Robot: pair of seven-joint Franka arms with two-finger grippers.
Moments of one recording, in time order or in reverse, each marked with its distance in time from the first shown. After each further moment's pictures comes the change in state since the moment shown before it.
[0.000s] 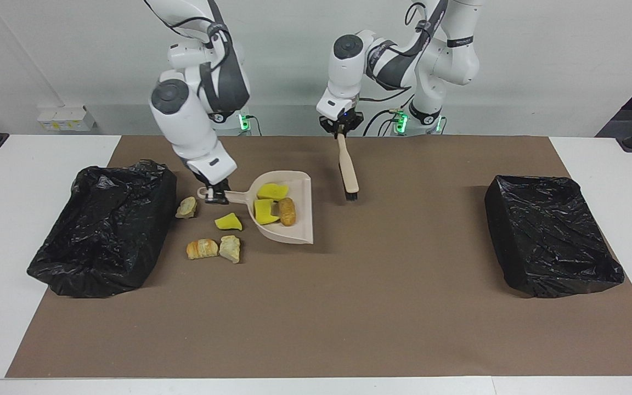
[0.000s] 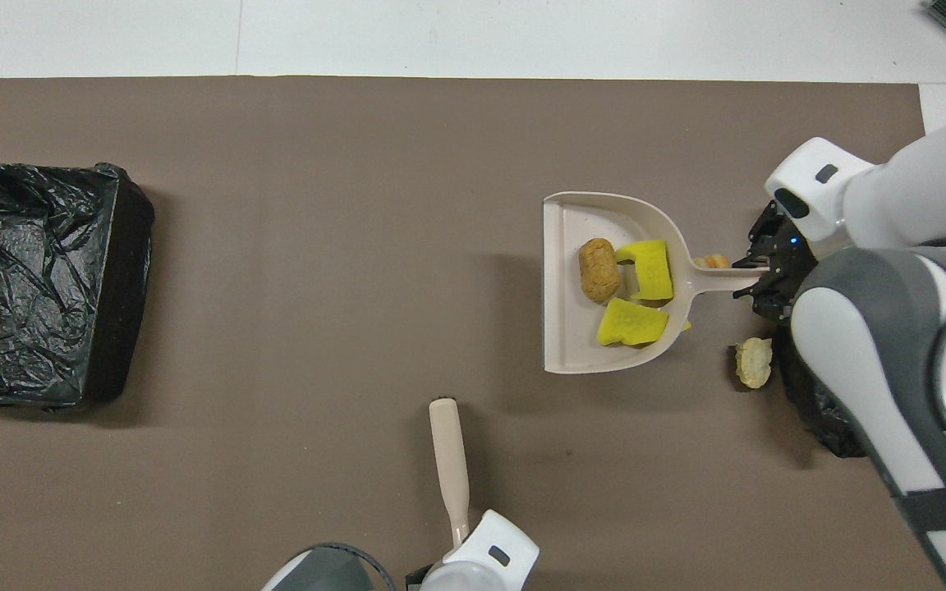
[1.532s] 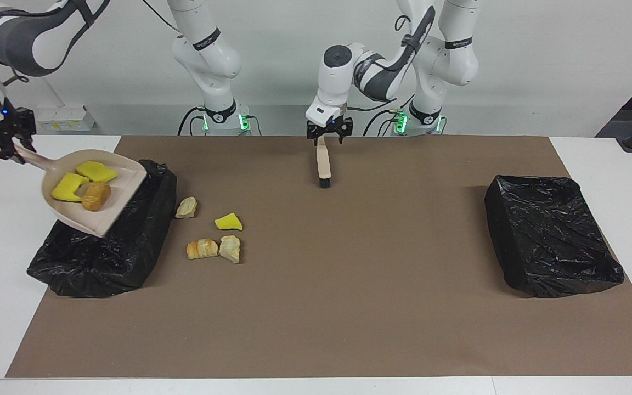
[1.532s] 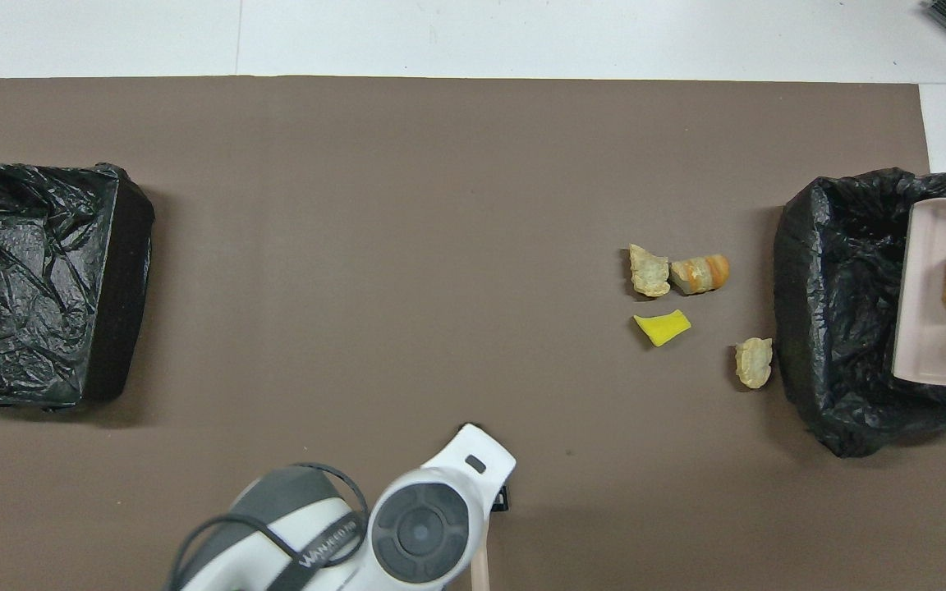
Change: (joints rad) left arm 0.203 0.087 0.034 0.159 0.010 -0.090 0.239; right arm -0.545 0.004 -0.011 0.167 -0.358 -0.021 -0.343
